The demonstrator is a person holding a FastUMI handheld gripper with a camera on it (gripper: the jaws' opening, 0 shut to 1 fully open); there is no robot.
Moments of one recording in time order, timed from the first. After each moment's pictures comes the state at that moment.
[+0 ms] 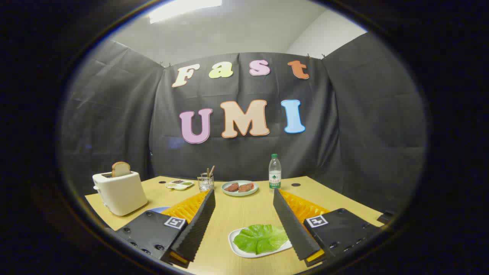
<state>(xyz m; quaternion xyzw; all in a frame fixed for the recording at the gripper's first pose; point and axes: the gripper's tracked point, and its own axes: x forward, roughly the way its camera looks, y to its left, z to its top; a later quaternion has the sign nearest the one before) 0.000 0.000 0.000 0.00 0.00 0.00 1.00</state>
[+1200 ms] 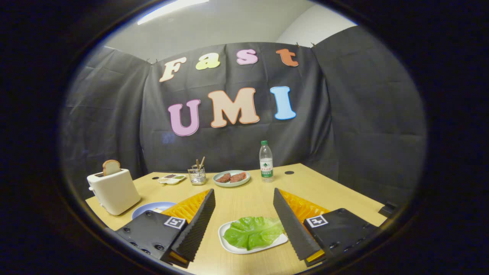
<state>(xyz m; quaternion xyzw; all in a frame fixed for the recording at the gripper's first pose) 0.014 -0.035 -0.031 0.03 0.05 -0.03 1.00</state>
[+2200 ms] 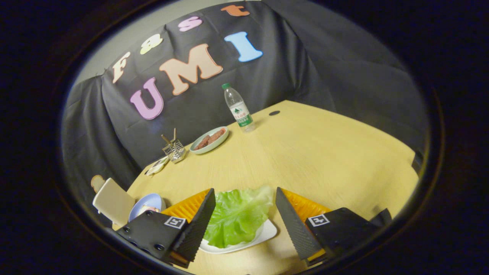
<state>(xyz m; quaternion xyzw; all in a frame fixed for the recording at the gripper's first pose) 0.074 -0.105 -0.171 0.20 0.25 -0.05 0.95</state>
